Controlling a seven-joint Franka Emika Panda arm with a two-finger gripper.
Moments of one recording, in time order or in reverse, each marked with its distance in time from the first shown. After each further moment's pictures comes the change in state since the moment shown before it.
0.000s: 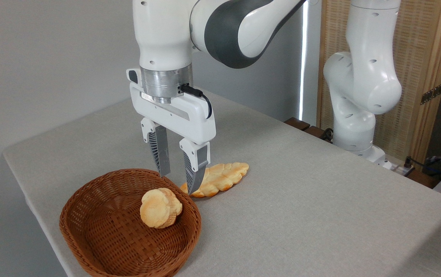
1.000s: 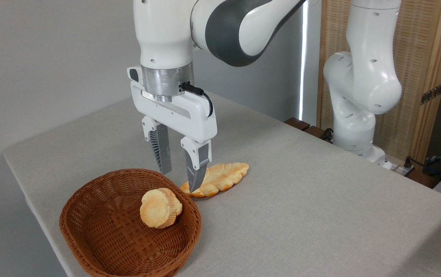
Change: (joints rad) arm 0.000 -0.011 0.000 -0.001 0.000 -0.020 0.001
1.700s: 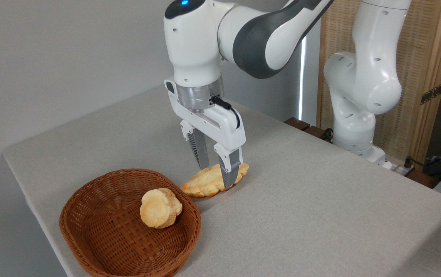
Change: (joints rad) arm -0.012 -0.126 -0.001 -0.223 0.001 -0.049 0.133
